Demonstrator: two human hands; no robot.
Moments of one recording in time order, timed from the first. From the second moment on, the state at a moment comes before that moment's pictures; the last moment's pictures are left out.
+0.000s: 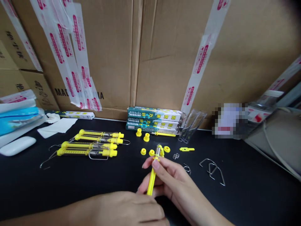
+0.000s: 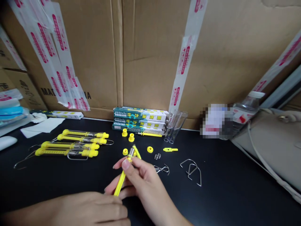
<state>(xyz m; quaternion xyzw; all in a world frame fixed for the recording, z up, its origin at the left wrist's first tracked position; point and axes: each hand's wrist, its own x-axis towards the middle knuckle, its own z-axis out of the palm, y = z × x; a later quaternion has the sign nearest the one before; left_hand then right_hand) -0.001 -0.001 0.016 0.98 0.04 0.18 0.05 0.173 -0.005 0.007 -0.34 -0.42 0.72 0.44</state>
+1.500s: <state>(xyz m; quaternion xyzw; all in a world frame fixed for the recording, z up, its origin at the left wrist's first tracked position) 0.048 0.088 0.023 0.90 0.32 0.27 0.10 0.234 0.008 0.031 -0.57 -0.62 0.10 0.53</state>
